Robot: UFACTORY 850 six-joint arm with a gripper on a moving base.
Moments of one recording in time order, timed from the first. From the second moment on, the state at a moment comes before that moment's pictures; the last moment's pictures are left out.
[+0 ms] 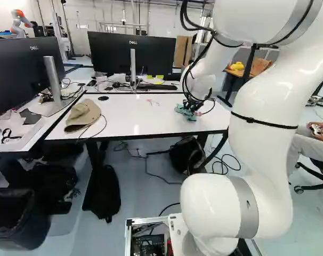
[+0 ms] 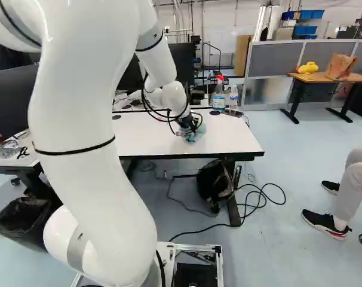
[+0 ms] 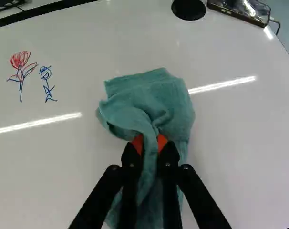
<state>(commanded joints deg) -11.4 -15.9 -52.9 0.0 -1.5 0.0</state>
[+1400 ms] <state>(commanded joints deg) -4.5 -8.6 -44.3 0.0 -1.5 0.0</state>
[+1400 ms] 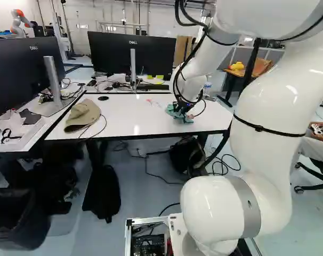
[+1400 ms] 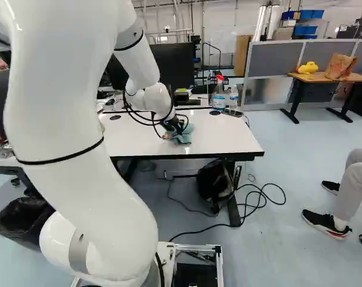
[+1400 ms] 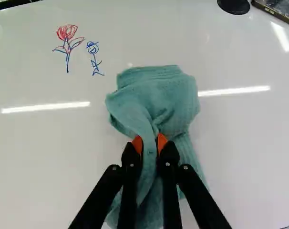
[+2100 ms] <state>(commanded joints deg) -9.3 -2.0 -37.1 0.0 -1.5 0.0</state>
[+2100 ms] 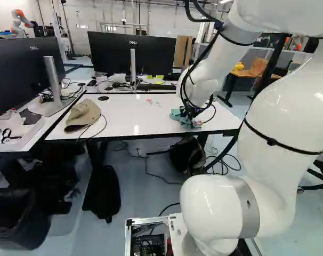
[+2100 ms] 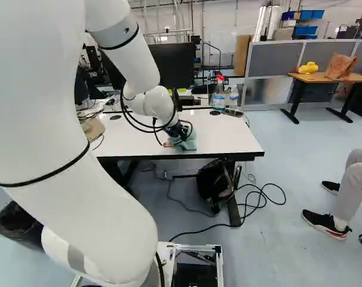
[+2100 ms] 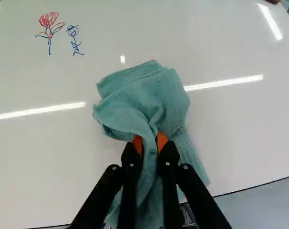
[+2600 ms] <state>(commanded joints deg) -14.6 -3.5 -38.7 0.0 -1.5 0.0</state>
